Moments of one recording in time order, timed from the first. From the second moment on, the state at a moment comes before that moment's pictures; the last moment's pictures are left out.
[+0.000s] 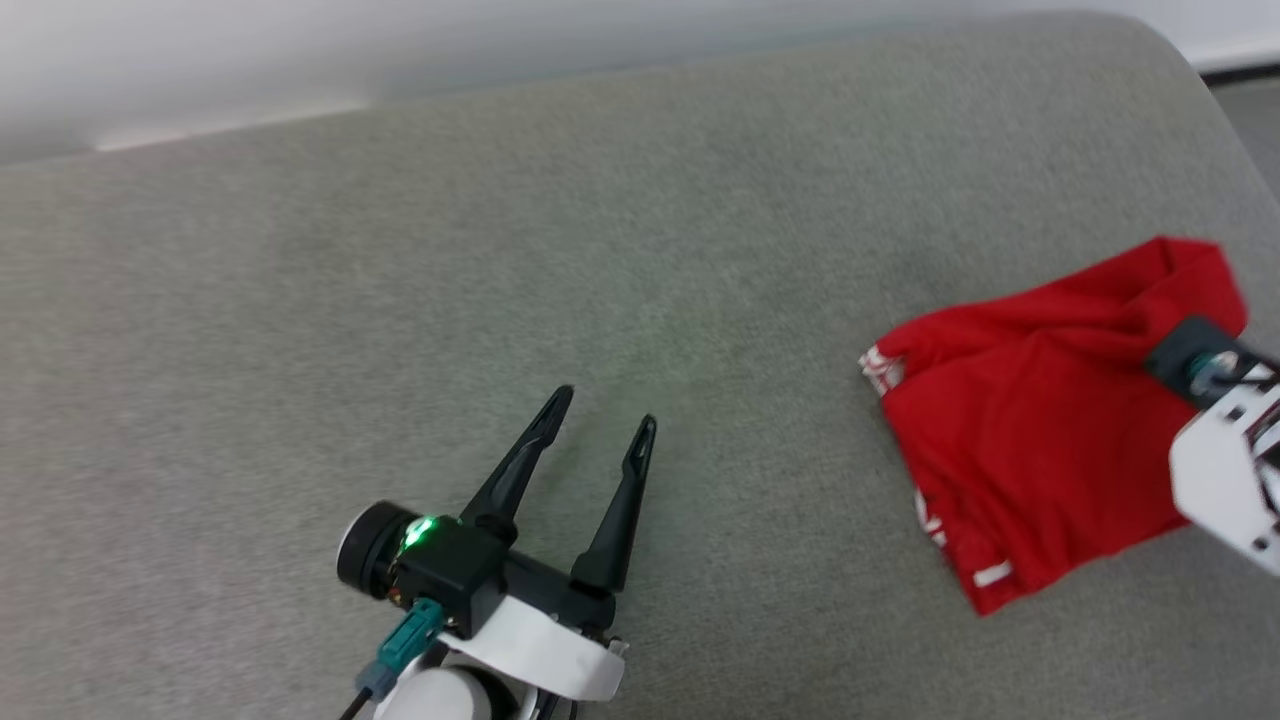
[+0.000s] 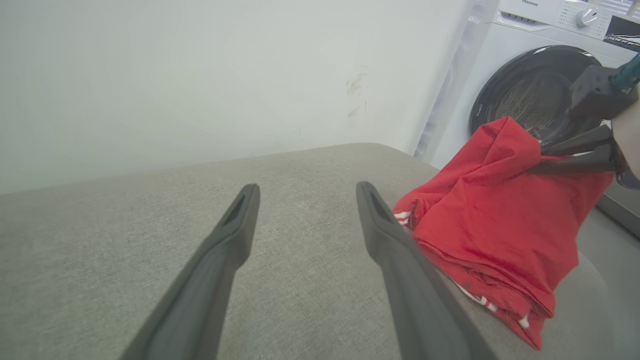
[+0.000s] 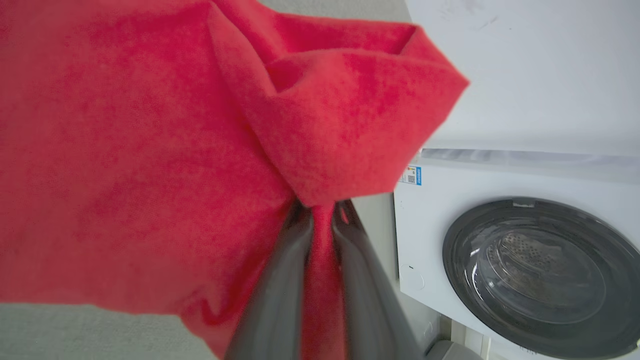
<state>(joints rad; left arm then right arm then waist) -0.10 0.06 -0.33 -0.03 -0.18 -0.13 -0.26 -0.45 -0.85 0.52 -0.06 0.10 0.13 0.70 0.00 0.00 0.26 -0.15</state>
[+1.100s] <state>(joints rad) -0.36 0.19 -0.39 -0.07 -0.12 -0.13 -0.26 -0.72 -0.83 0.17 0.70 -0.08 0.13 0.09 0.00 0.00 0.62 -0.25</state>
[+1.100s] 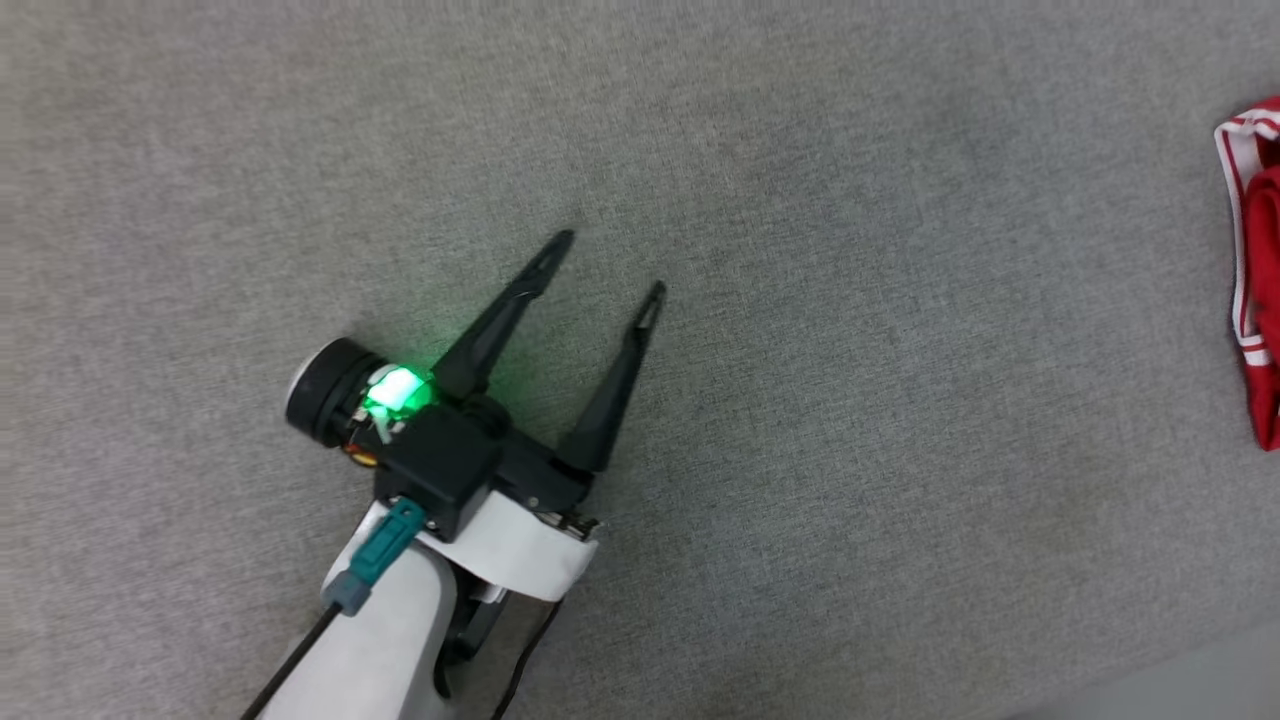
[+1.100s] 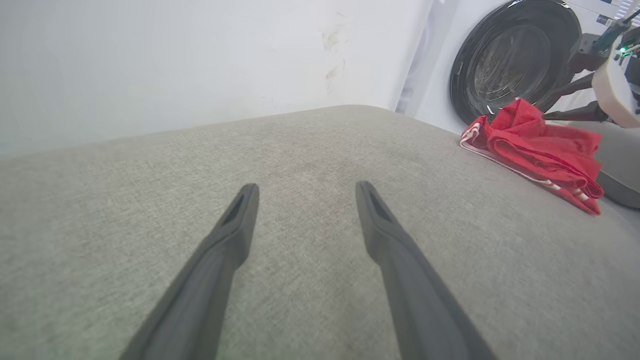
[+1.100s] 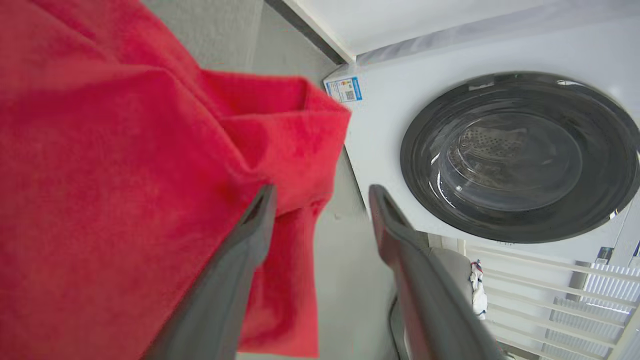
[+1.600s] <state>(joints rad) -0.17 0.13 -0.13 -0.08 -0.17 -0.08 -0.26 -0.64 -0.54 -0.02 0.43 0.10 0.13 -0.17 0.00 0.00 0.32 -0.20</state>
